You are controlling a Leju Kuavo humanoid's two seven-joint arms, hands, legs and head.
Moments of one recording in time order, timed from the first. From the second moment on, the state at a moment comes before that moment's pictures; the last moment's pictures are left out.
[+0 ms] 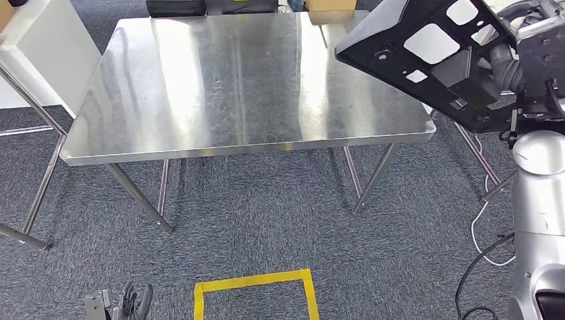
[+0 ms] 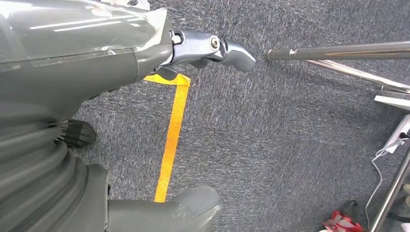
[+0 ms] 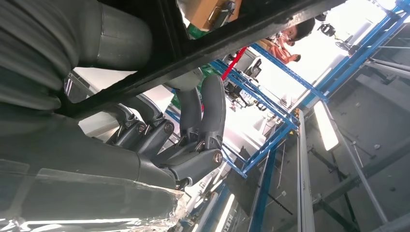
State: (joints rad) left arm -0.20 -0.07 0.45 -0.29 0.03 -0.03 -0.66; right arm -0.81 -0.40 0.18 -1.43 0.32 -0.08 -0.03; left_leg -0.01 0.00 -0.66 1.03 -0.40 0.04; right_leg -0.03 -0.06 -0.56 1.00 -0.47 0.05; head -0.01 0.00
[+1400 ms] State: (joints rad) left arm -0.19 -0.06 0.43 -0.29 -0.04 -0.02 -0.66; right arm -0.80 -0.41 0.20 -1.42 0.32 -0.10 -0.03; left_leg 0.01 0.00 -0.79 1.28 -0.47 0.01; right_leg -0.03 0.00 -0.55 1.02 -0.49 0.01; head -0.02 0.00
